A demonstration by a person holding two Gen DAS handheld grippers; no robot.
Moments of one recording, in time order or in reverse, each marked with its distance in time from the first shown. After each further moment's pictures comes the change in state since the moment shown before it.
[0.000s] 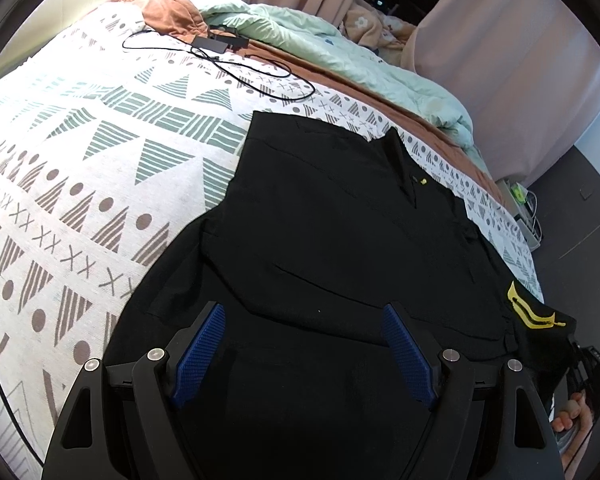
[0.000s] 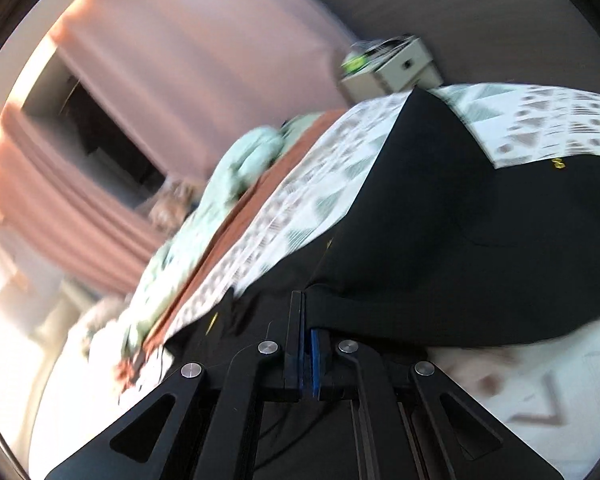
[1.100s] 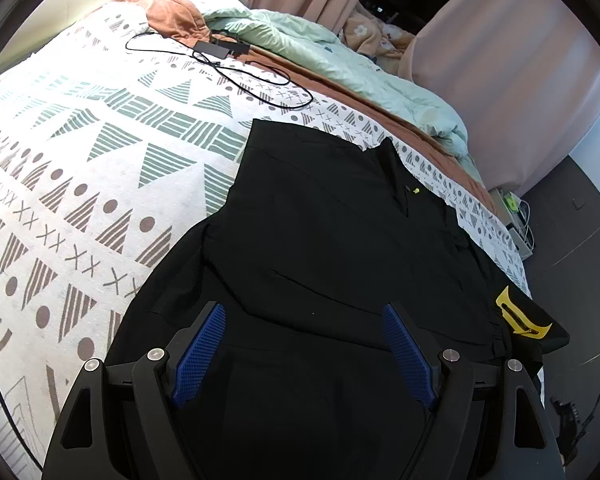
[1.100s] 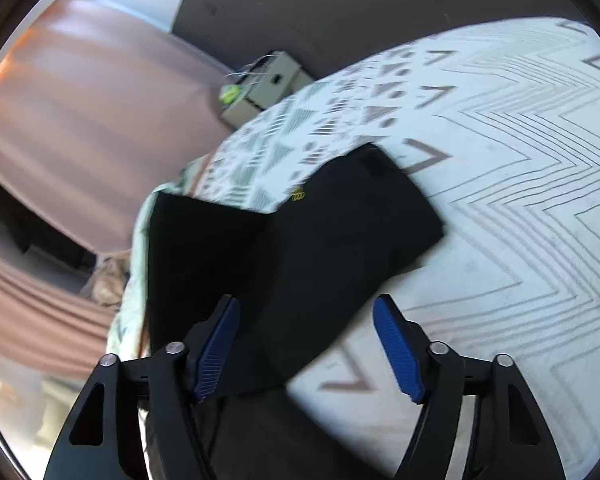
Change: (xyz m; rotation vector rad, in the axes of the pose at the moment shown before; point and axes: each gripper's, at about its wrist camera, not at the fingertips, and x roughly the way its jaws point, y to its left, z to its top) left arm -0.011 0.001 0.000 -0.019 -0.016 -0.025; right arm -0.092 -0.151 -0.015 0.405 -0.128 -0.270
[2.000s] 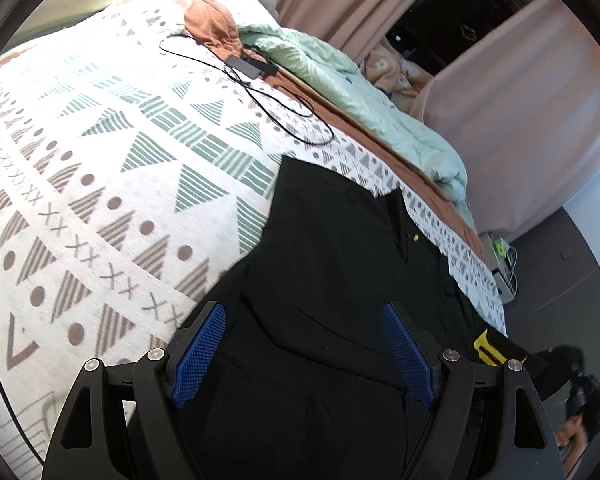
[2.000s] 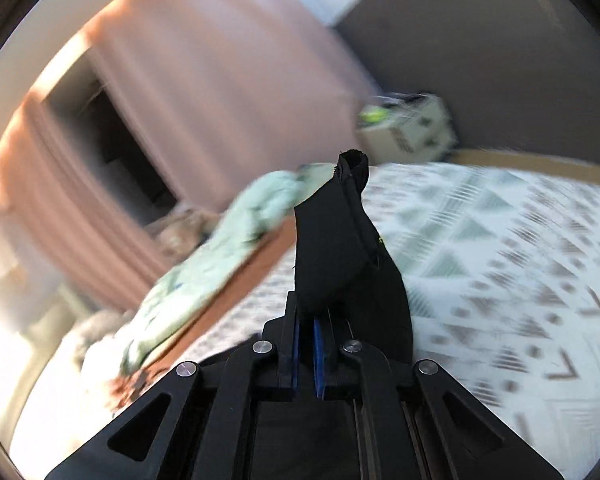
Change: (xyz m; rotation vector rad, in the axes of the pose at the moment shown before) left arm -0.036 0.046 0.025 -0.142 -0.078 -0.053; right arm -0.044 0.269 -0.028 -0.524 -0.055 0.314
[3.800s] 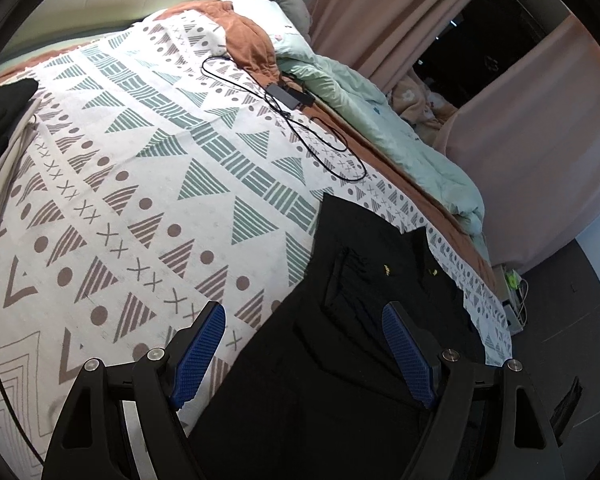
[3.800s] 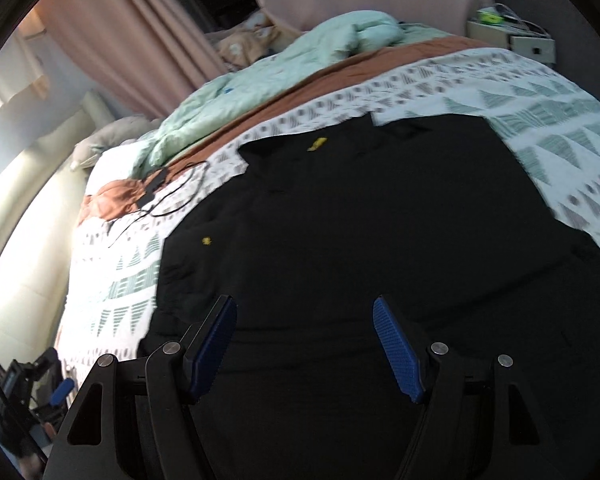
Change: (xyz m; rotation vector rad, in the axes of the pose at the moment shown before) left arm -0.036 0.028 0.013 -0.051 -0.064 0.045; right arm 0.056 0.073 -0.201 -0.232 0.512 -0.004
